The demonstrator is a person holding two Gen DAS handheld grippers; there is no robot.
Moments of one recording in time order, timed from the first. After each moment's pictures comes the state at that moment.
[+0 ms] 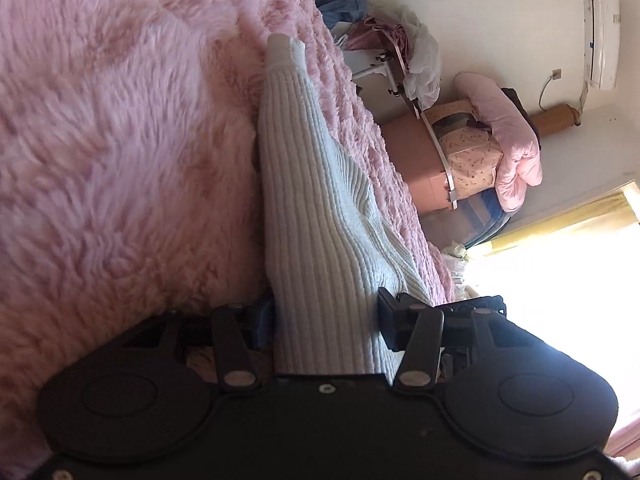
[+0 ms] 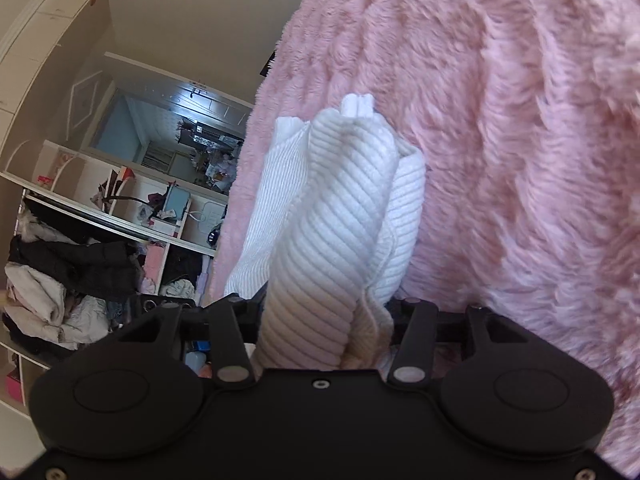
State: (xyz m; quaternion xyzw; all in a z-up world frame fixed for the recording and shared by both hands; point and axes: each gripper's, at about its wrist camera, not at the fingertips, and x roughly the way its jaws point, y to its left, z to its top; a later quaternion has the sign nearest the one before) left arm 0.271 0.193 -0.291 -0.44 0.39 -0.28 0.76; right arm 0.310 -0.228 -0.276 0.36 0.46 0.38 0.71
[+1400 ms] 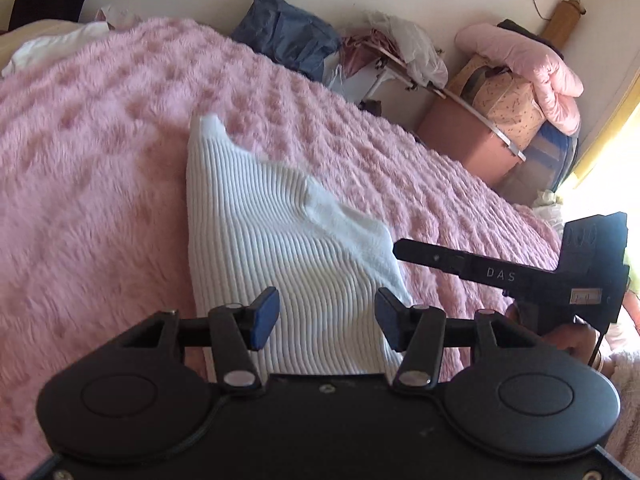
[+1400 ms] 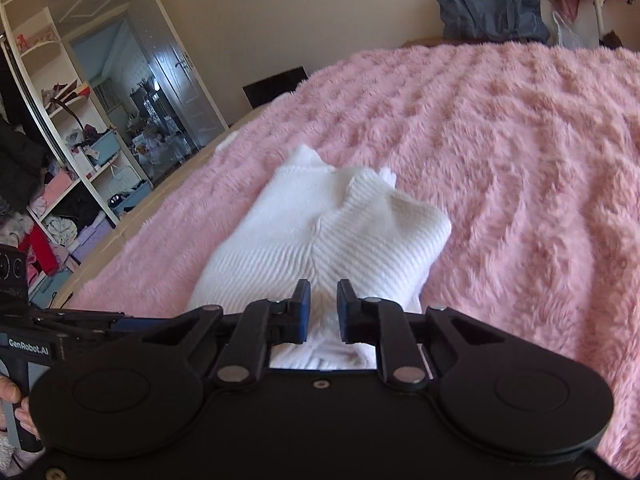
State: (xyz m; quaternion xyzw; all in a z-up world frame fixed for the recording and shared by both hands) left arm 0.173 0.096 -0.171 -0.20 0.34 -0.17 0.90; right arm 0.219 -0.200 -0.174 0.07 0.31 0.30 0.90
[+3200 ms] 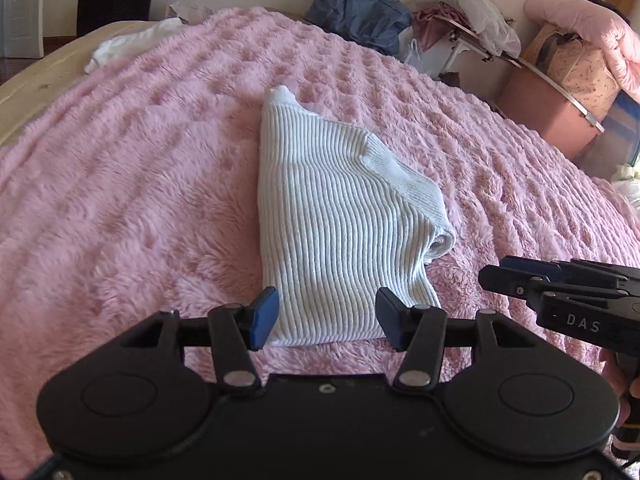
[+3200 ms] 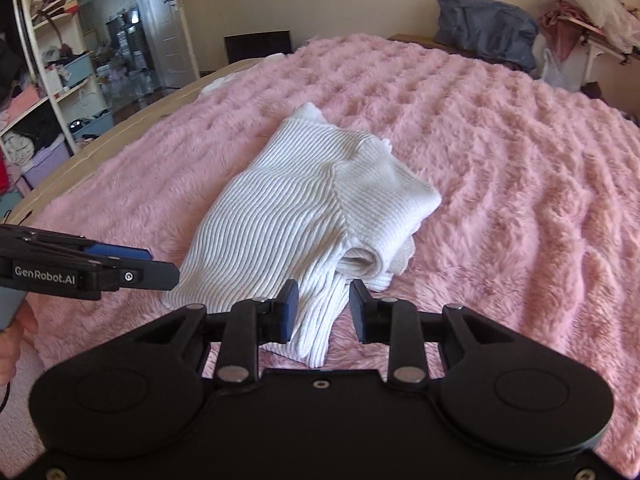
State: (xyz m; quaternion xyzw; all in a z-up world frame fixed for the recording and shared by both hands) left arm 0.101 0.067 -0.144 -0.15 0.40 -0.04 0.90; right arm 0.114 -0.169 -0.143 -0.05 0.36 0.22 0.91
